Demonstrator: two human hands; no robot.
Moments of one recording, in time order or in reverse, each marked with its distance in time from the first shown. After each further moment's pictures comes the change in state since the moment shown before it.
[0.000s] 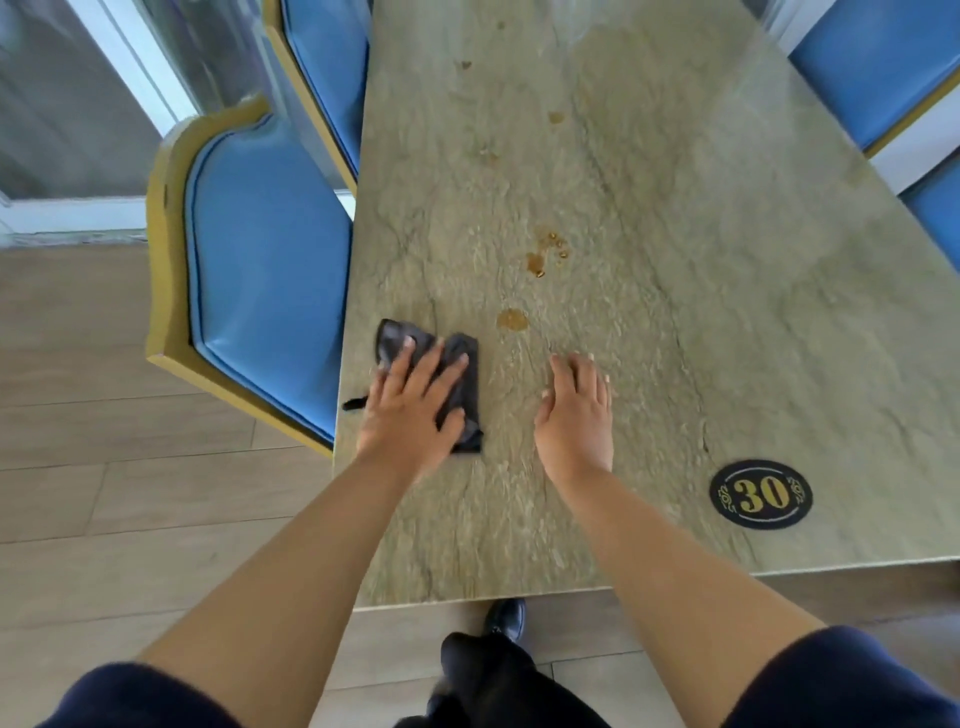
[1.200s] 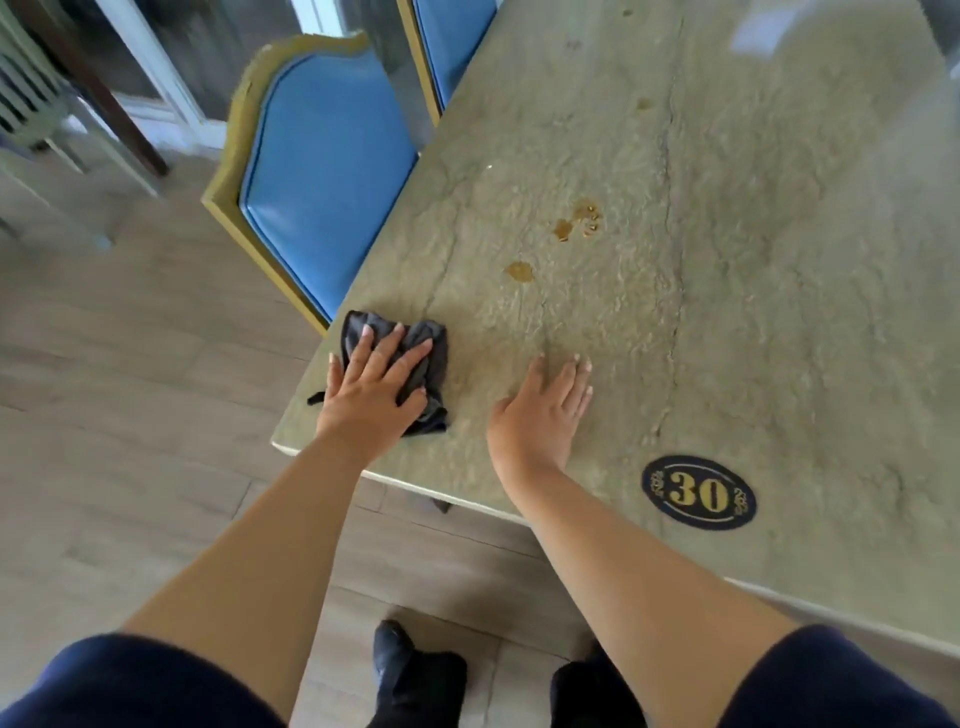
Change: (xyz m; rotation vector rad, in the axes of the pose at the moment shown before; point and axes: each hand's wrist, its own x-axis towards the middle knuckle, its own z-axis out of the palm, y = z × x) left_hand -0.088 0.067 0.028 -0.150 0.099 -0.471; right_hand -0.054 0.032 -0.027 -0.041 -0.221 -0.103
